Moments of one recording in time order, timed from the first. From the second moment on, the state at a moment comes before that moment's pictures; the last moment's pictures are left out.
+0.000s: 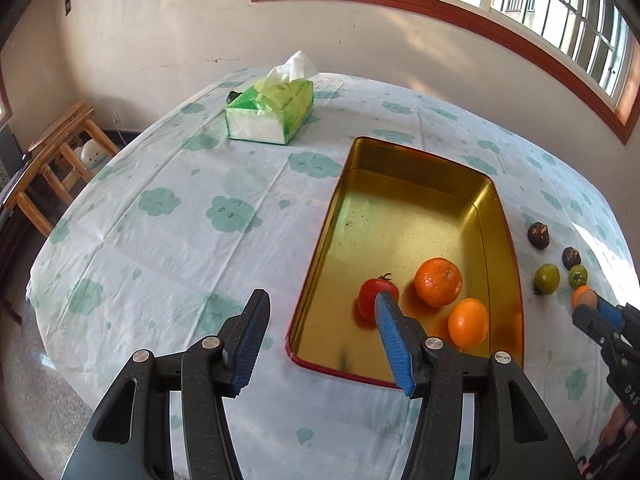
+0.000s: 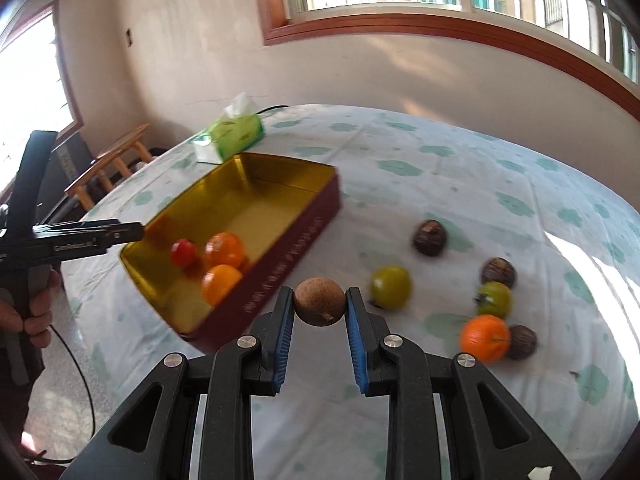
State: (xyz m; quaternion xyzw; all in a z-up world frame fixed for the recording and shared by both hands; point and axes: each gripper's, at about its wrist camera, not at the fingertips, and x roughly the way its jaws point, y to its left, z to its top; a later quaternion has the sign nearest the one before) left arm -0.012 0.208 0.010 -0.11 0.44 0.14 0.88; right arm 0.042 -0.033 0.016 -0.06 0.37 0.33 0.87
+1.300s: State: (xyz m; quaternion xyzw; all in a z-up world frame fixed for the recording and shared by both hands) left arm -0.039 0.195 0.007 -0.14 0.45 0.13 0.87; right arm 0.023 0.016 0.005 -0.10 0.37 0.36 0.85
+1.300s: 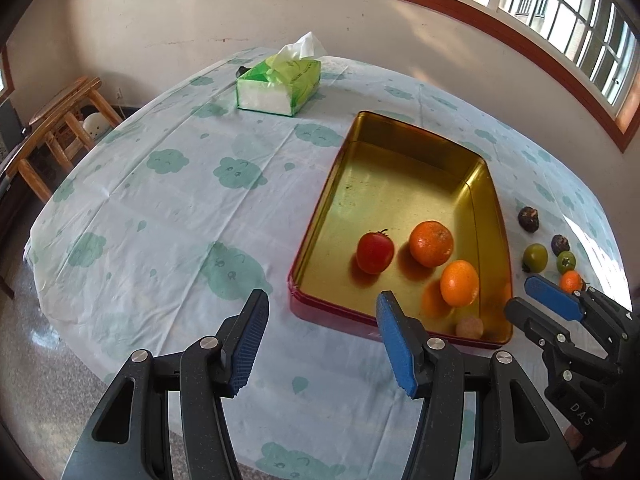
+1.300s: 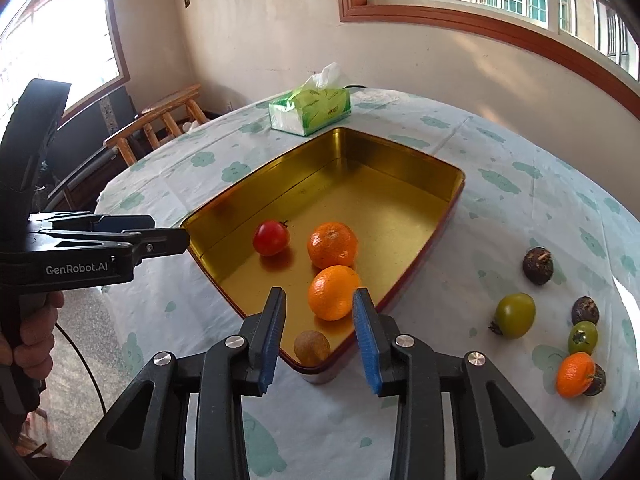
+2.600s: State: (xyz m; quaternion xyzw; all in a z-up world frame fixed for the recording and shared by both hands) left arm 0.101 -0.019 -0.013 -0.02 0.49 -0.05 0.87; right arm 0.119 -0.211 -0.060 -0.03 0.42 0.11 0.90
